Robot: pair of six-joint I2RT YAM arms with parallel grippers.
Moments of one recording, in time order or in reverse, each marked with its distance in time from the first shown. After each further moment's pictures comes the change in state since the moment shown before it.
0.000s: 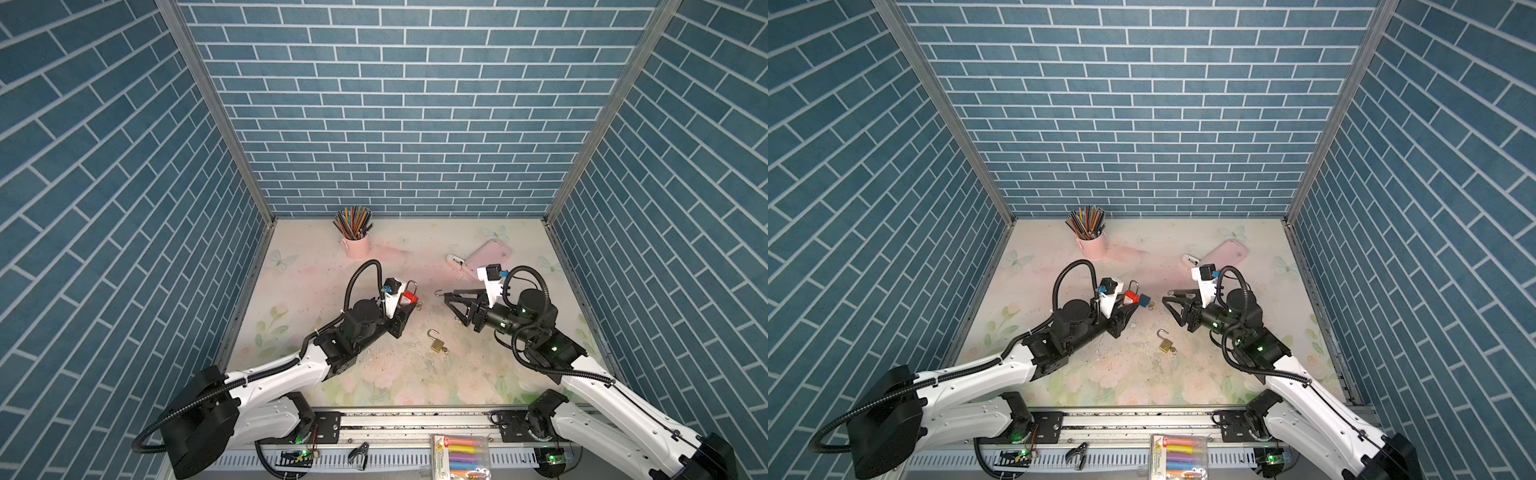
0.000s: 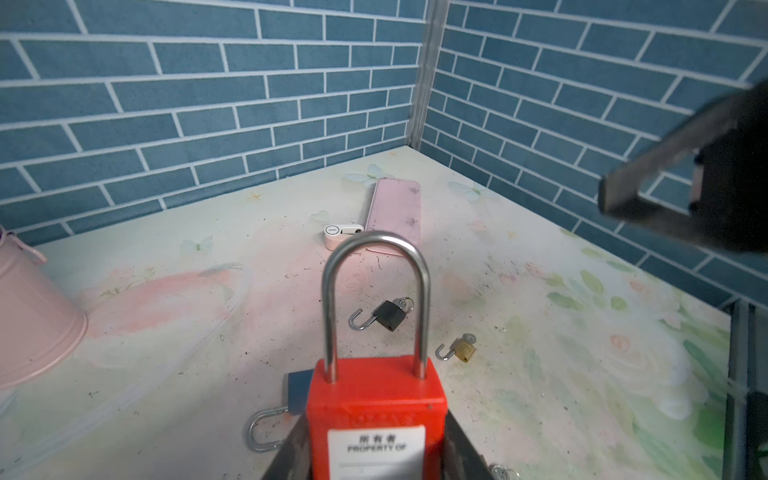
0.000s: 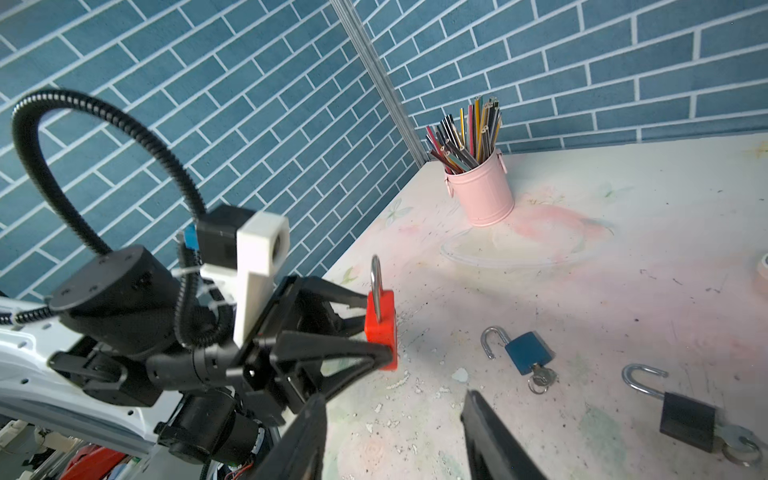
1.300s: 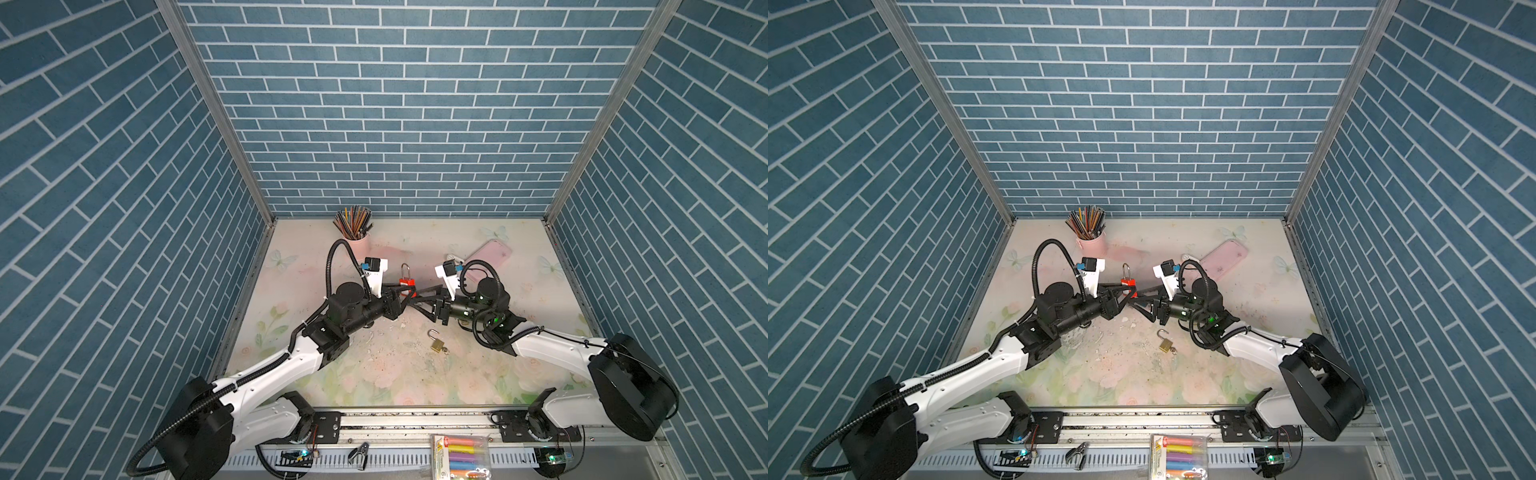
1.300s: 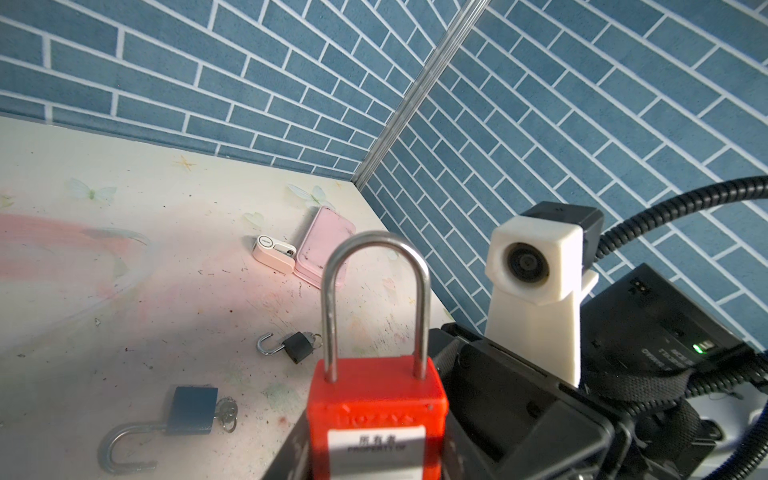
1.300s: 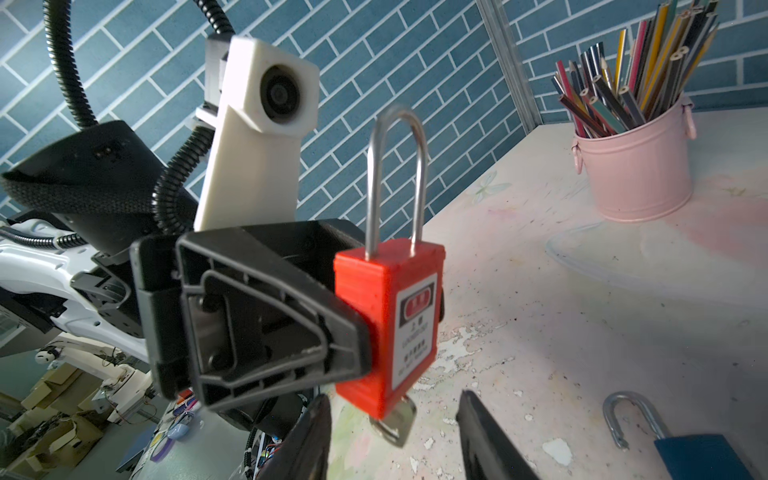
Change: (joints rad) left arm 0.154 -0.035 0.069 -0.003 0.312 -0.369; right arm 0.082 0.586 0.100 0.575 -0.251 0.074
